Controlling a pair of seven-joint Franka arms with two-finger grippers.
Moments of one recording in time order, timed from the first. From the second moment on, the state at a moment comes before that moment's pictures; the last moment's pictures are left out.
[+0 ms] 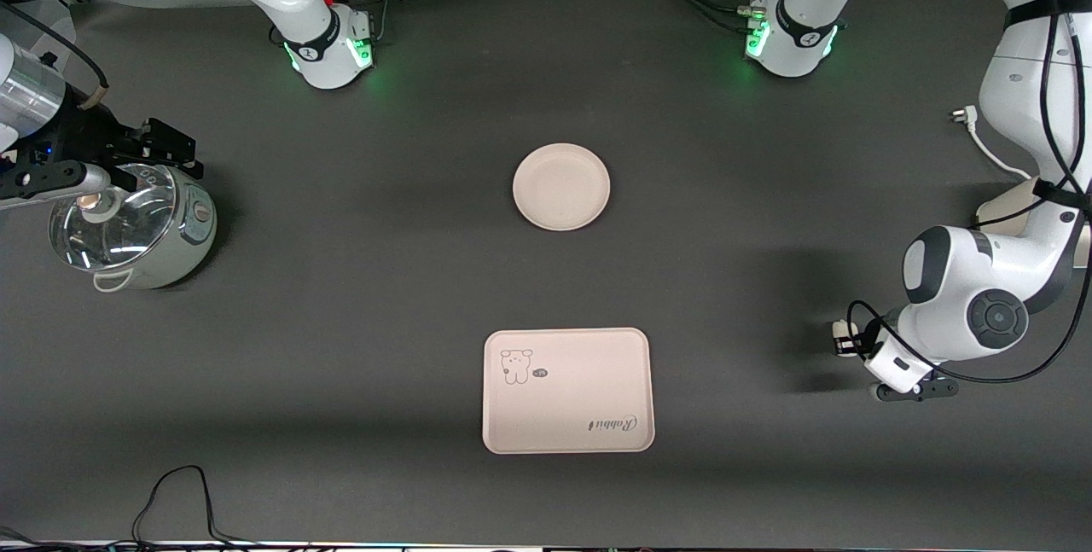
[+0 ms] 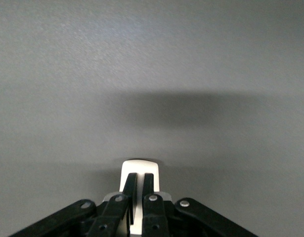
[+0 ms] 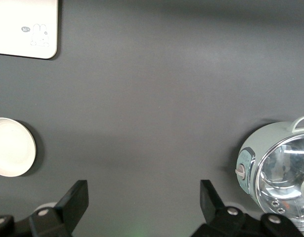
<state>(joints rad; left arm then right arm) 0.41 0.77 -0.49 -1.59 0.38 2.18 -0.29 0.13 -0.10 -0.10 -1.75 0.06 1.63 -0.08</state>
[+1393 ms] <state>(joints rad) -0.44 0.72 -0.61 -1.65 0.48 2.18 -1.40 0.13 0.00 -0.10 -1.96 0.38 1.84 -0.08</state>
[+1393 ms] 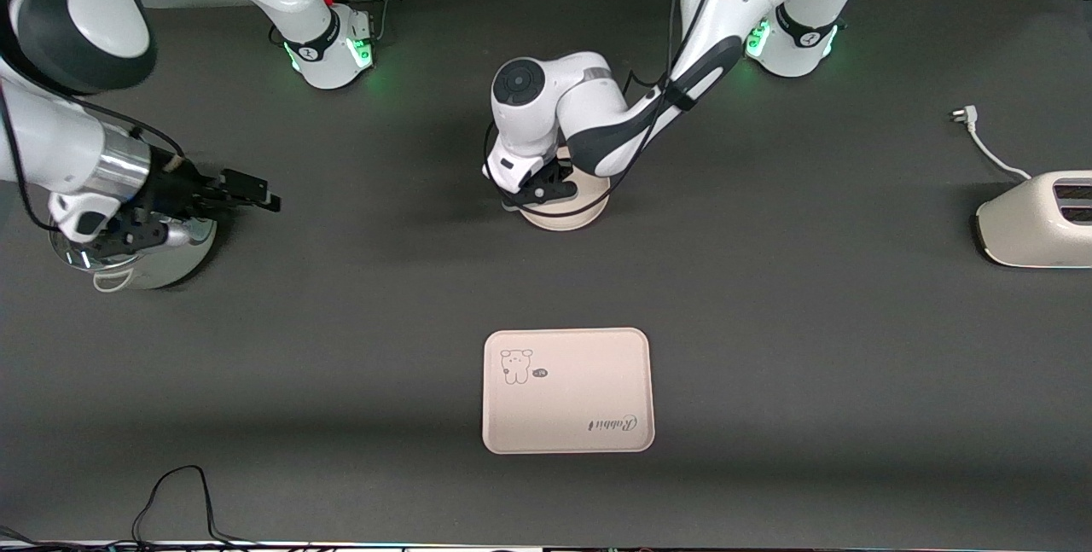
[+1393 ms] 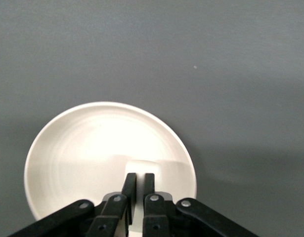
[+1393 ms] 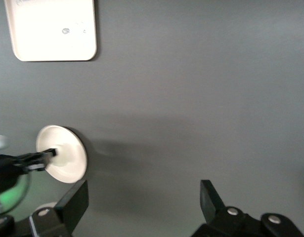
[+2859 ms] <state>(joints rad) -0.39 0.64 -0.55 -1.54 0.52 2.04 -1.30 0.40 0.10 -0.09 -2.37 1.08 2.30 -0.43</state>
